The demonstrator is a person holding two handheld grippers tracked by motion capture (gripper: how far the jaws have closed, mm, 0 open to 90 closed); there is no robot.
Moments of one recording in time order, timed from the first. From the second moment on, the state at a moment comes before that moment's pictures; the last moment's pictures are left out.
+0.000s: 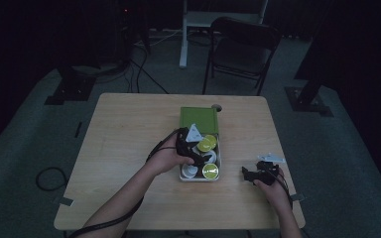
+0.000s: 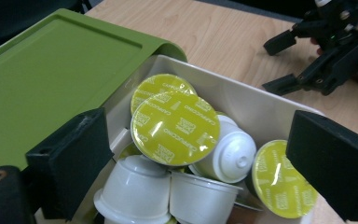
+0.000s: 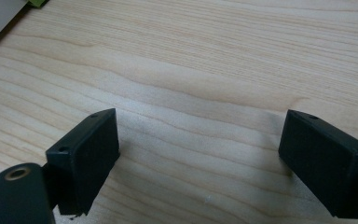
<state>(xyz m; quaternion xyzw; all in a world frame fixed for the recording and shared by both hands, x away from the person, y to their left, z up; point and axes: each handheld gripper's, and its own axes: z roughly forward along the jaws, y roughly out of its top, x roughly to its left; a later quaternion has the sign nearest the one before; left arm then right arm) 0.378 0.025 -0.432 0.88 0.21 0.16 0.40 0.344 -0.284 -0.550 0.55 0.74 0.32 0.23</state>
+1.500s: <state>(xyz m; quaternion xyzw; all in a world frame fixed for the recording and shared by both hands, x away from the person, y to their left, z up) 0.389 0.009 -0.430 0.90 0.22 0.14 0.36 0.344 -0.284 -0.550 0.55 0.74 0.32 0.23</state>
